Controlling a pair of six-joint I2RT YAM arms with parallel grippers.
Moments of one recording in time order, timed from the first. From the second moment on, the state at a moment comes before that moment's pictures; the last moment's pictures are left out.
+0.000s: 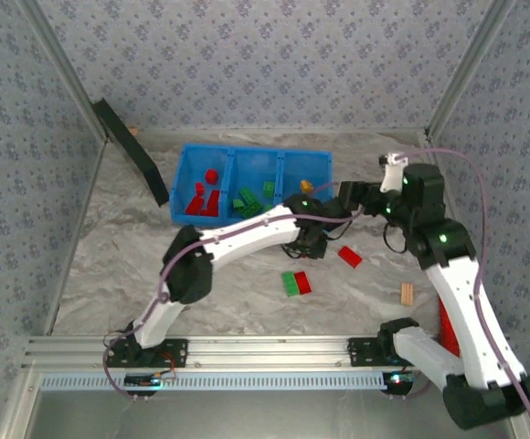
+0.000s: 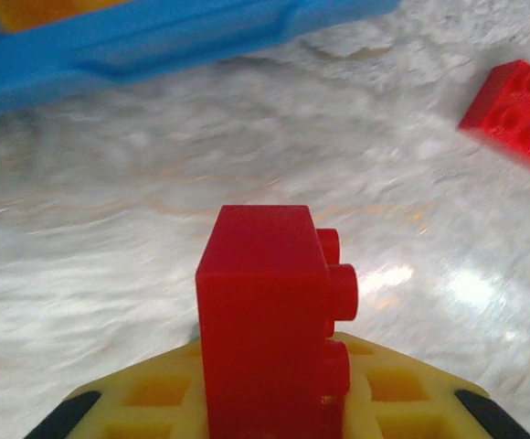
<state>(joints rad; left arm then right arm) -1.11 2.12 1.99 -1.21 -0.18 -0.76 0.23 0.90 1.10 -0.65 -0.19 0.27</state>
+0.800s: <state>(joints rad) -0.74 1.74 1.58 -1.07 -0.10 -0.38 0.69 1.16 1.10 -0.39 -0.08 0.59</state>
